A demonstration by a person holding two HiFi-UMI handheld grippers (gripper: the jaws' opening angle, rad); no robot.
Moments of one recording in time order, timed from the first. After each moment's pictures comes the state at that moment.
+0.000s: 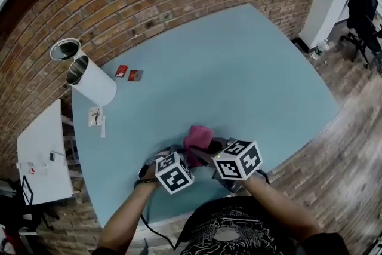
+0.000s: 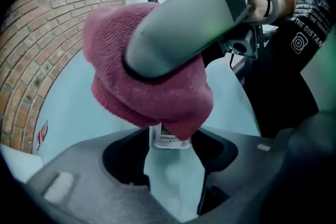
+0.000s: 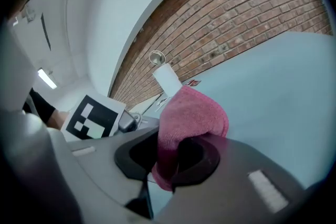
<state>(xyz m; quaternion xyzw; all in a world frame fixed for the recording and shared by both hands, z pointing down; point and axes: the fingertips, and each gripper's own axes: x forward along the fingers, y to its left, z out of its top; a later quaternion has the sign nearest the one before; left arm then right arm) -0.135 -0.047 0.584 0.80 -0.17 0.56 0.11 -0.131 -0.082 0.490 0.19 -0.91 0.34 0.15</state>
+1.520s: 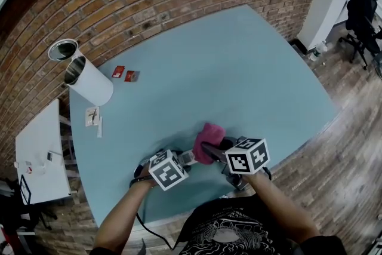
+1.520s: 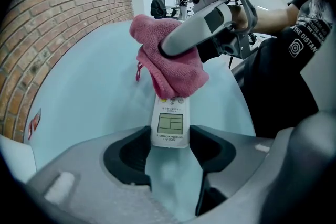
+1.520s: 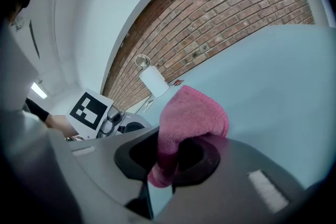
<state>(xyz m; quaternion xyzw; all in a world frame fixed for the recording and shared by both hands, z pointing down) -0.139 -0.043 0.592 0.80 -0.17 0.56 0.16 -0.079 -0.098 0.521 0.24 -0.88 0.38 0.15</state>
